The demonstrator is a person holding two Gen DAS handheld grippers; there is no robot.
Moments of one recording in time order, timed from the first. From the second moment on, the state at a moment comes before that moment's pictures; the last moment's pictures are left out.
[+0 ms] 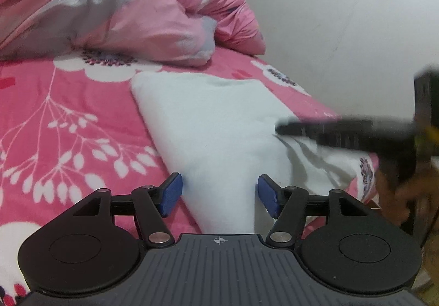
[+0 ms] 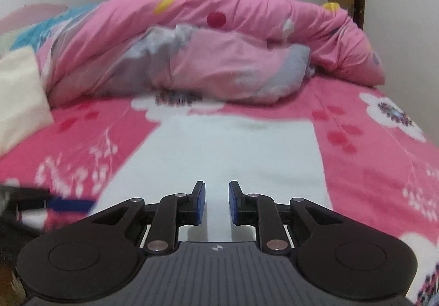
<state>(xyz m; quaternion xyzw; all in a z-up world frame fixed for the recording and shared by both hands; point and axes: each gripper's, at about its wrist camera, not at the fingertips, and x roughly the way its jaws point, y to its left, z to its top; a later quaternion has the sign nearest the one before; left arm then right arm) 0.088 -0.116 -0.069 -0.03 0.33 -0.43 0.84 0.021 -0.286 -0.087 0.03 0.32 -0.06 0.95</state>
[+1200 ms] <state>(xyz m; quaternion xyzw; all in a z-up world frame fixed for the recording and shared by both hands) 0.082 -0.104 -0.052 -0.03 0.33 -0.36 0.87 -0.015 -0.267 -0.128 0.05 0.30 -0.04 0.95</state>
